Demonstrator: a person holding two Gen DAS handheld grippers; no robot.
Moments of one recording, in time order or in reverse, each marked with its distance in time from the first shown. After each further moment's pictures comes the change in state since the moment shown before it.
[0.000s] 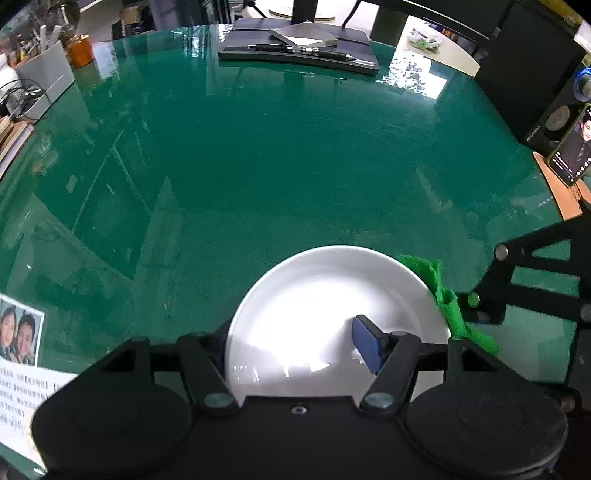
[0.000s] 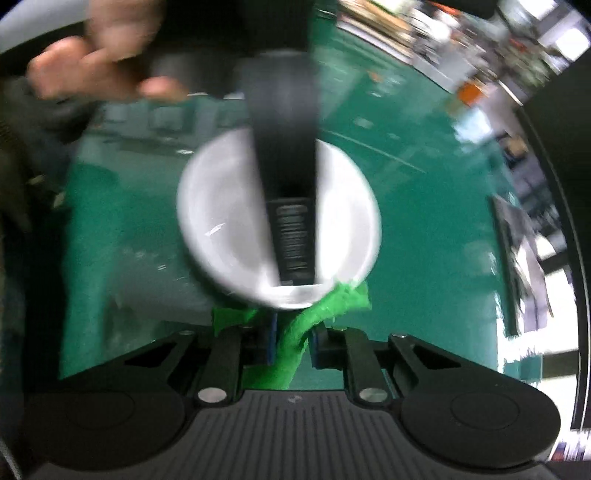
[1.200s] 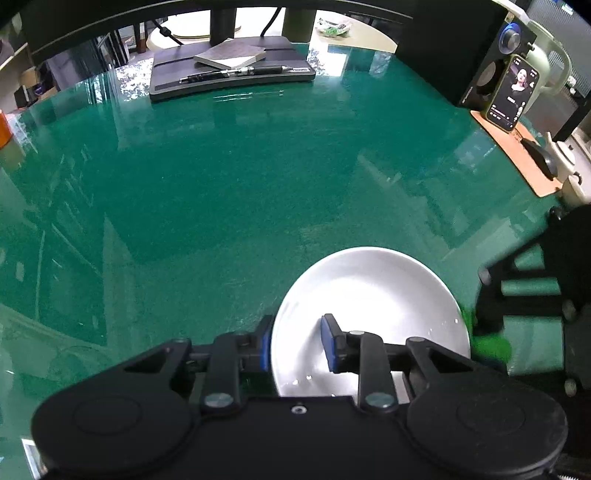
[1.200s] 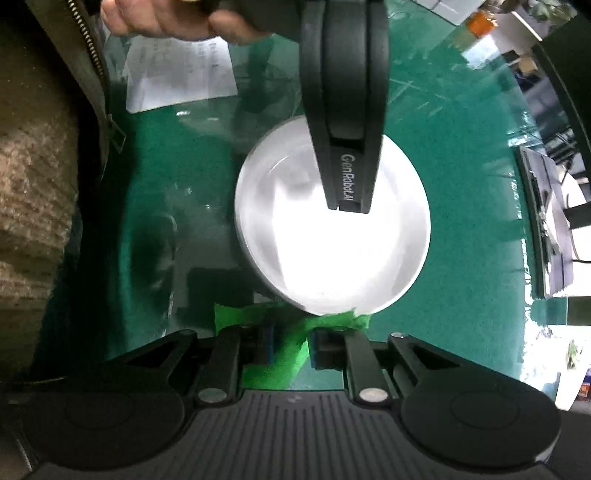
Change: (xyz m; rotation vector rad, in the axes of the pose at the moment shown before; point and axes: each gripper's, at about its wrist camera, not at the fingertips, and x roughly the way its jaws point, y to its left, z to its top) left arm 0.004 0.045 0.030 0.312 -0.013 -0.155; right arm 0.136 -0.086 0.154 0.121 0.252 0.074
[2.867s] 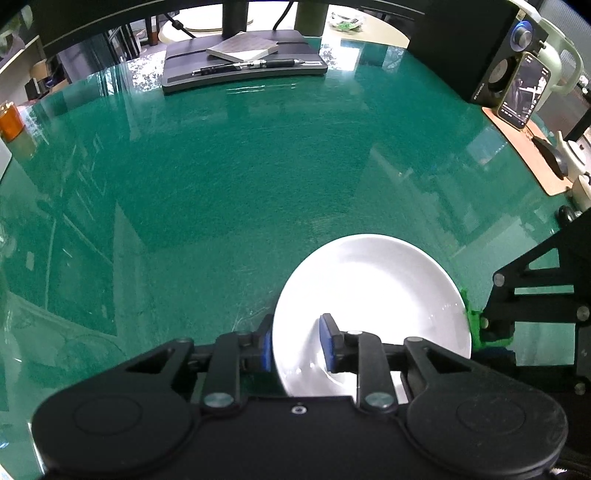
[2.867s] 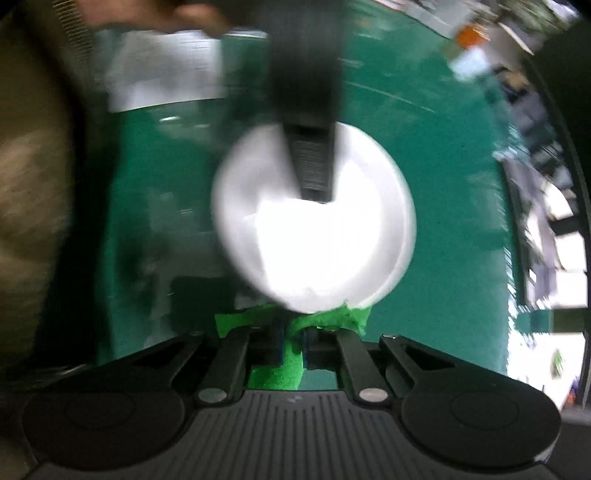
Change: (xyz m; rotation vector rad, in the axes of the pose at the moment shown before) left arm -0.003 0.000 -0.004 -0.017 0.023 0.031; right arm 0.083 -0.065 -0.047 -0.085 -0.042 -0.036
